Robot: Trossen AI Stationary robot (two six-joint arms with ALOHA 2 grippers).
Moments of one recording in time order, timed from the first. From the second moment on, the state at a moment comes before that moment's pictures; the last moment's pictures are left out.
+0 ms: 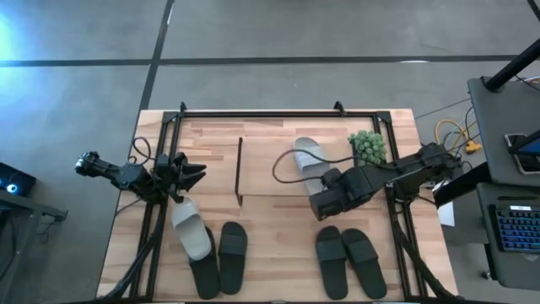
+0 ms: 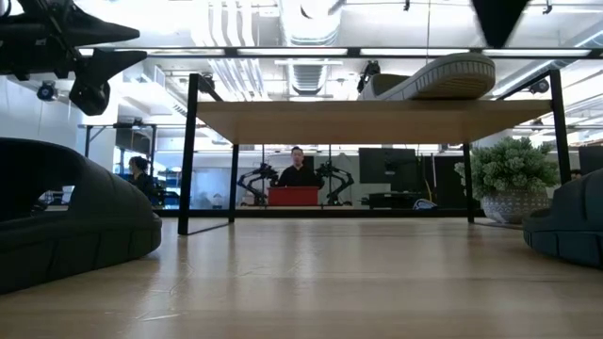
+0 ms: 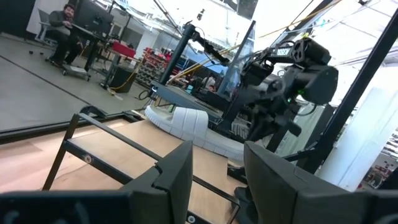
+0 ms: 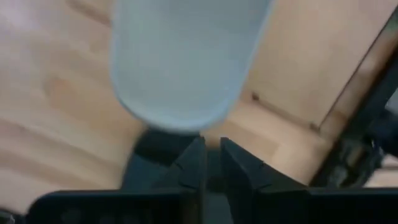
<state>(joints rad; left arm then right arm) -0.36 0.05 0.06 0.18 -0.58 -0.36 0.34 1.66 1.65 -1.57 0.10 1.45</state>
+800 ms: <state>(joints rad) -0.36 0.05 0.06 0.18 -0.58 -0.36 0.34 1.66 1.55 -1.37 0.05 1.34</state>
